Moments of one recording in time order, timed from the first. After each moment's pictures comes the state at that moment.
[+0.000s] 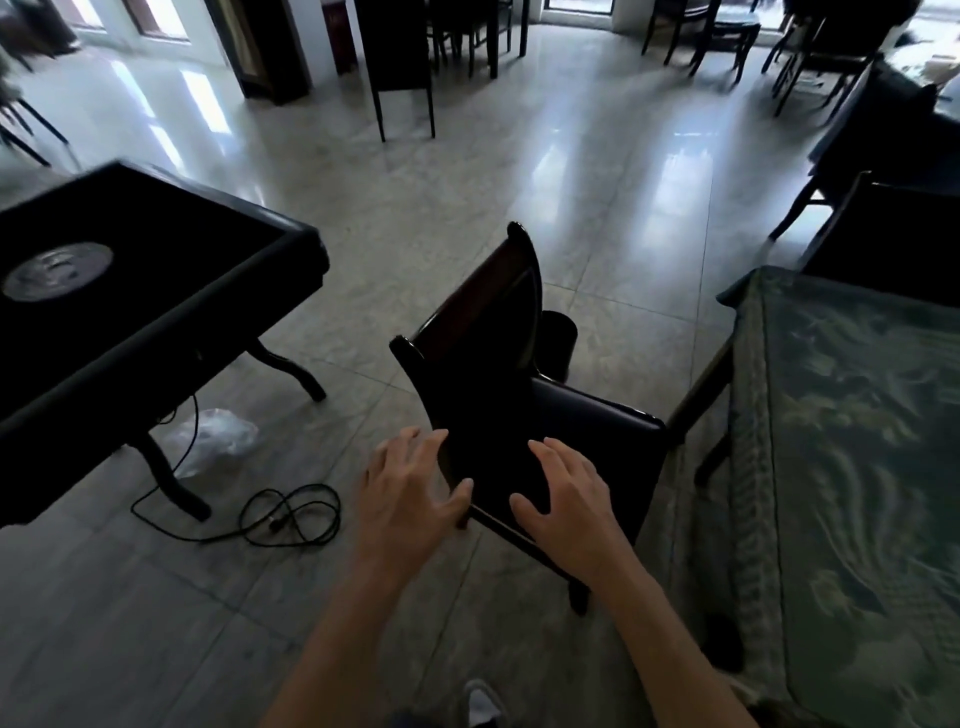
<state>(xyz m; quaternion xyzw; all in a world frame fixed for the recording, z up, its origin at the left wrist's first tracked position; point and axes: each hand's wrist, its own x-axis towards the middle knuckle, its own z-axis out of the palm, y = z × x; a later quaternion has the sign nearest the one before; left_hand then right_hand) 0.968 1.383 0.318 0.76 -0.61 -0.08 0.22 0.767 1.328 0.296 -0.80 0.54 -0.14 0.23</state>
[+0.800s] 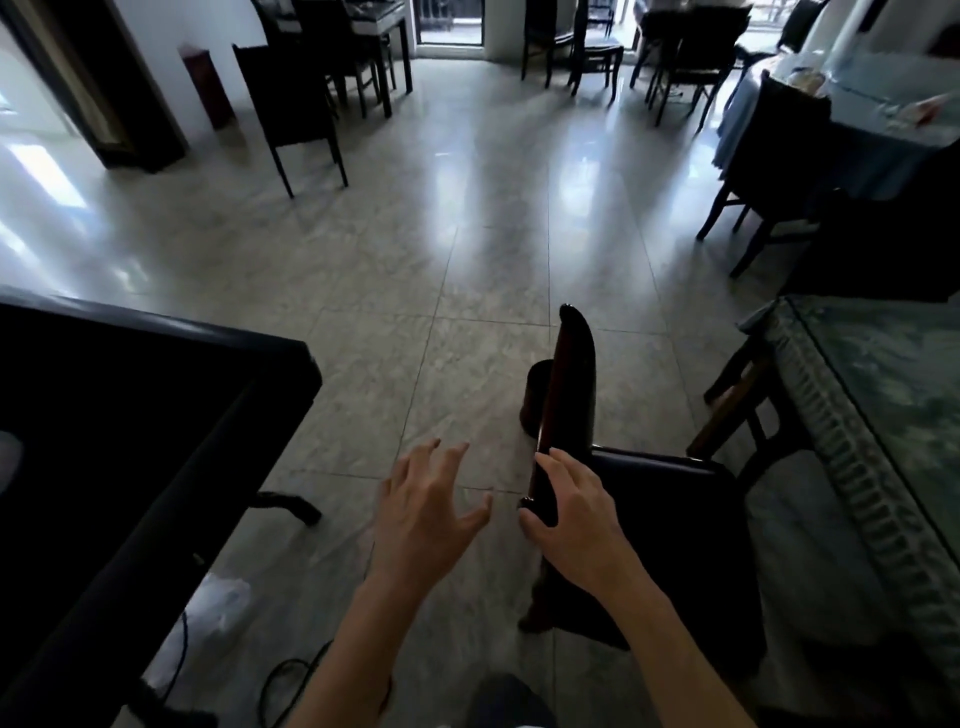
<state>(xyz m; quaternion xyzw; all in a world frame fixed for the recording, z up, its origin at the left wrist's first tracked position) 1.257 1.137 0.321 0.66 -0.72 -0.11 0.19 1.062 1.141 0.307 -0.70 0.66 -0.17 0.21</state>
